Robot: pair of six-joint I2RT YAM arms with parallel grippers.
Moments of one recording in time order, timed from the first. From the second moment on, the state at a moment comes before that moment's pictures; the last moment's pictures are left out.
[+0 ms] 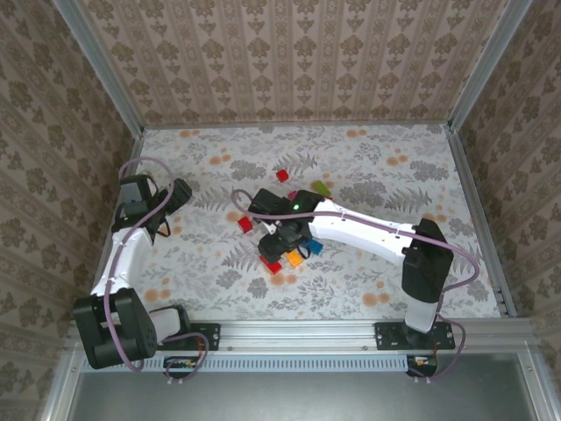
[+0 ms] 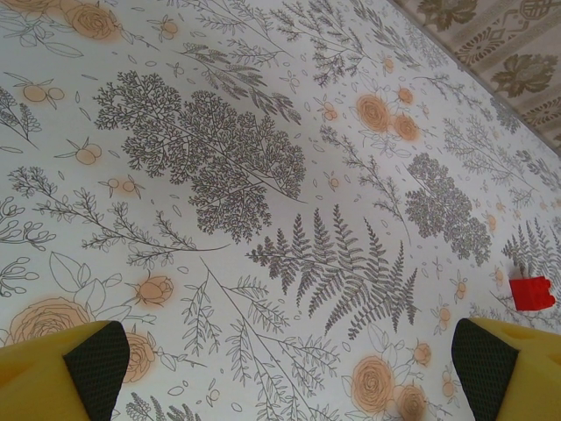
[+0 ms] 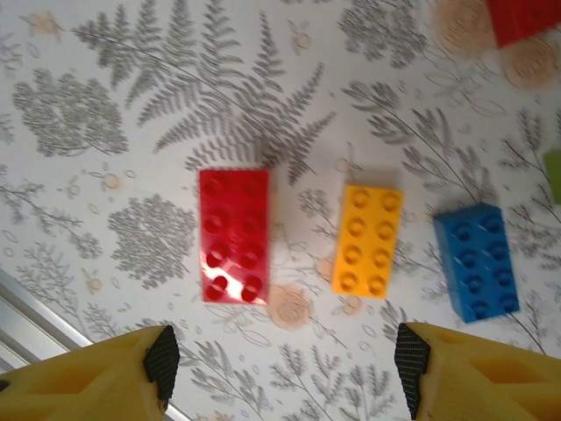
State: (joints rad) left arm 0.14 1.18 0.76 -0.29 0.19 -0.49; right arm 0.98 1.80 1.57 -1.06 0.05 0.31
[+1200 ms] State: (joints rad) left arm 0.13 1.19 0.78 -0.29 0.20 -0.49; right arm 0.87 2.03 1.46 -0.92 -0.01 0.28
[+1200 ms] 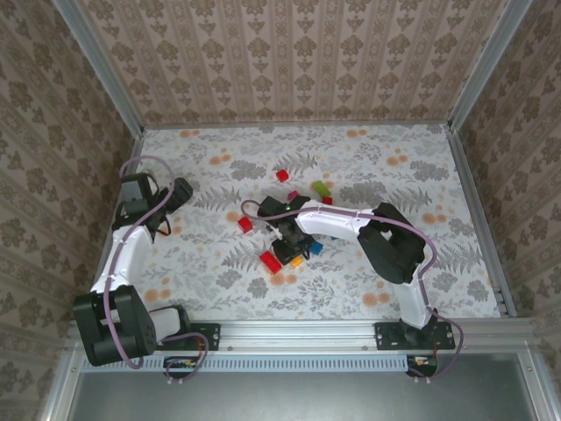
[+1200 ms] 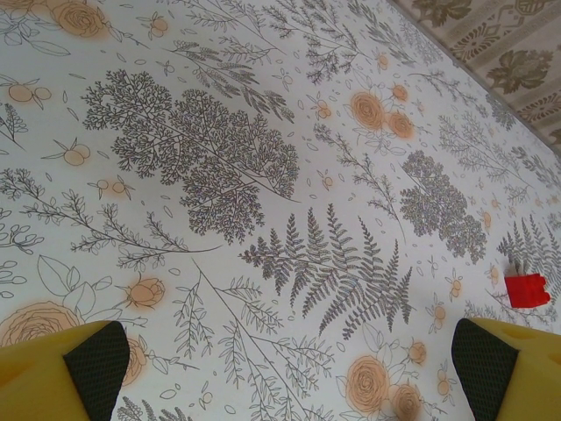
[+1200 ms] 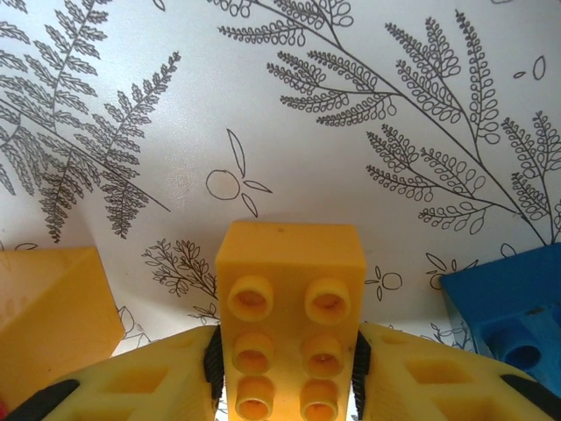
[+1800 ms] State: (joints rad) left arm 0.13 1.20 0.78 -0.29 0.20 -0.49; right arm 0.88 1.86 1.53 -1.02 0.01 0.28
